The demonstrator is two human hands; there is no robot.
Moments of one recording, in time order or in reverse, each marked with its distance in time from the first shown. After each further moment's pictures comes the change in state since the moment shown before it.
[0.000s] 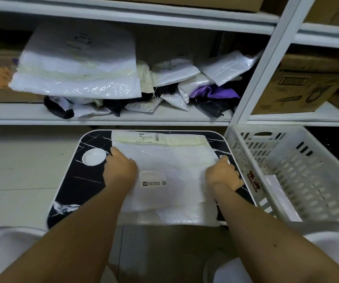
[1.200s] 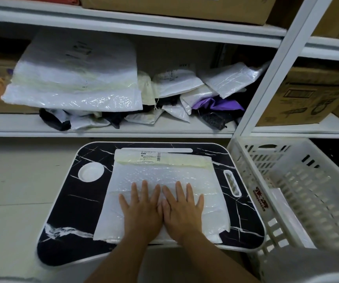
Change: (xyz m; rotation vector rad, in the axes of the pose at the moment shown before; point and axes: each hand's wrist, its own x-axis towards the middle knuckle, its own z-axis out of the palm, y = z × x) left_hand -0.048 -0.020 0.064 0.616 -0.230 0.482; right_hand -0.058 -0.021 0.088 -0.133 -0.104 -0.720
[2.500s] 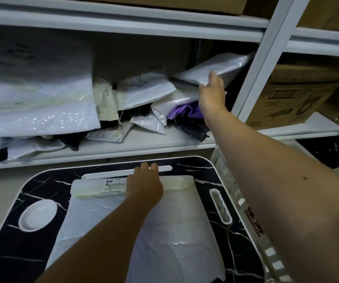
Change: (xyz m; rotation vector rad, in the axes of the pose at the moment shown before) left_hand 0.153 0.074 -0.076 -0.143 0.139 0.095; right_hand 0.237 0.083 -0.249 0.830 0.593 0.206
